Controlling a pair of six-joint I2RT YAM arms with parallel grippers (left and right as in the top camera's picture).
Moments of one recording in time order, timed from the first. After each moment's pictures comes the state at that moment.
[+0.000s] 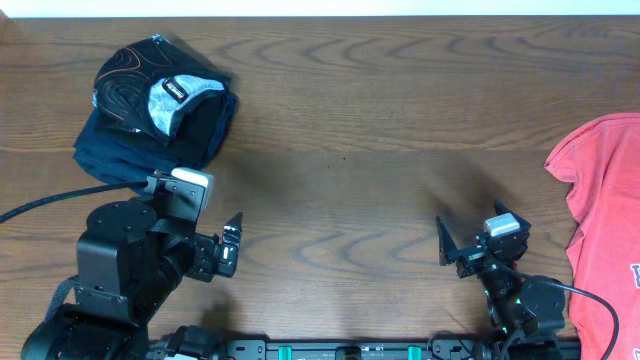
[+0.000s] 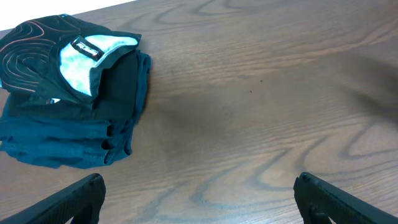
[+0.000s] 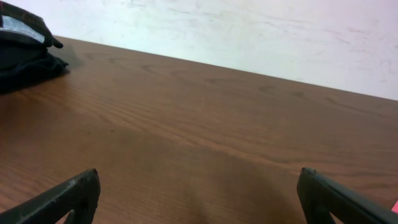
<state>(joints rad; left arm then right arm) -0.25 0.75 1.23 -1.18 0.04 0.04 0.12 0.01 0.08 -0.22 -0.16 -0.07</state>
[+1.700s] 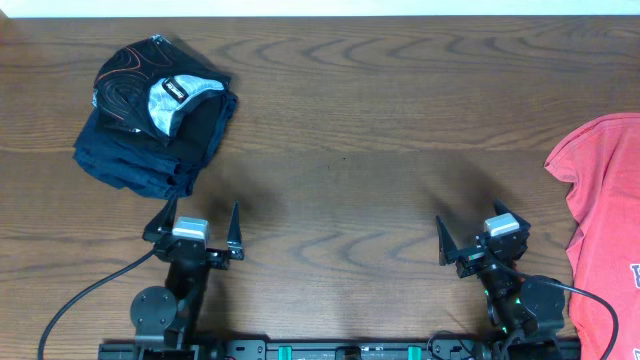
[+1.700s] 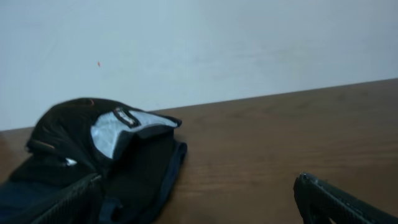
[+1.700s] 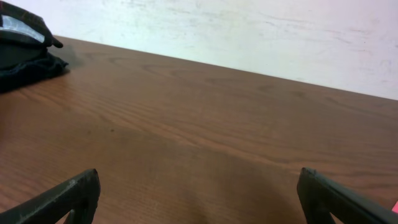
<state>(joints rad) -0.05 0.01 0.16 -0.18 0.11 0.06 0.12 0.01 0.07 -0.22 -0.16 -0.07</state>
